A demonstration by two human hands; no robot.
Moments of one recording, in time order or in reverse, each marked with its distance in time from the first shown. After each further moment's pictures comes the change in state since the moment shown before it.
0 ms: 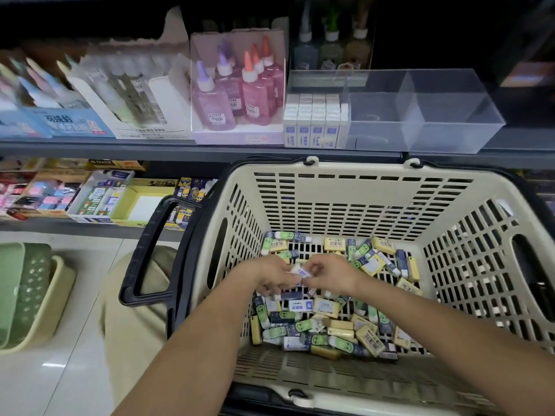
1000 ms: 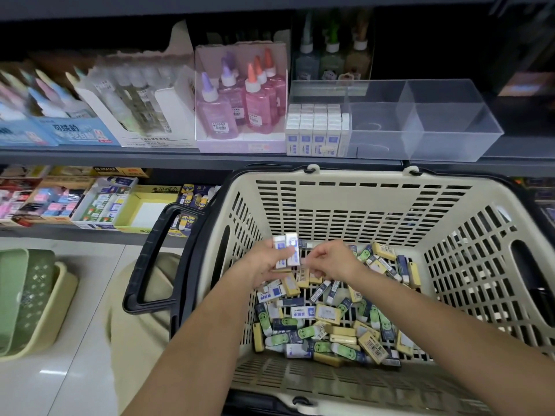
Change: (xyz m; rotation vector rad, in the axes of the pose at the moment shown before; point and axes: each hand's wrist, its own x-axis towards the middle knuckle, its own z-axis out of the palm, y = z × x) left_hand -0.014 0.009 -0.009 -0.866 0.234 0.118; right_hand 0.009 -0.020 -0.019 0.252 0.129 0.094
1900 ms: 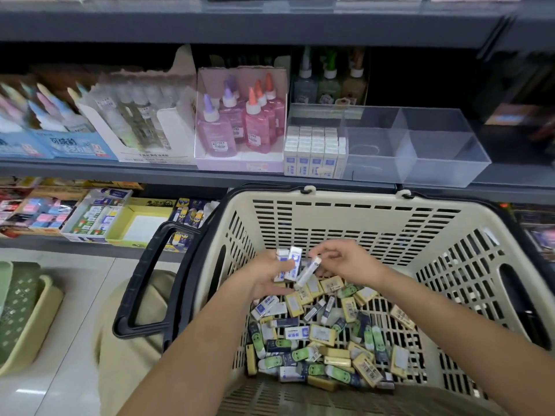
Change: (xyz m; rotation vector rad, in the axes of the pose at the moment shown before) left_hand -0.006 0.022 0.007 -0.103 -0.096 -0.026; right_hand -0.005 -0.016 -0.050 0.023 -0.073 -0.225
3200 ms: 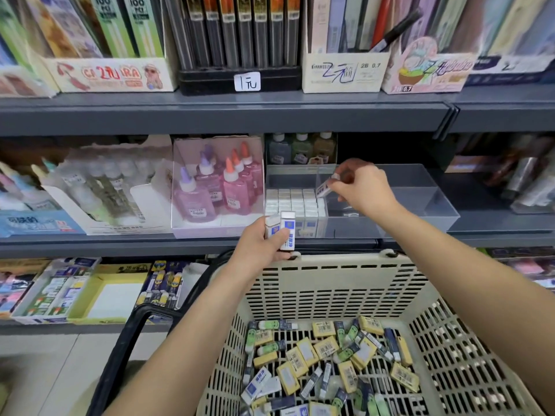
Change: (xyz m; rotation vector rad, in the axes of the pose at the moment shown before) left_hand -0.005 0.127 0.014 0.108 0.033 0.672; right_hand 0.067 -0.127 -0.143 -0.386 0.786 -0.116
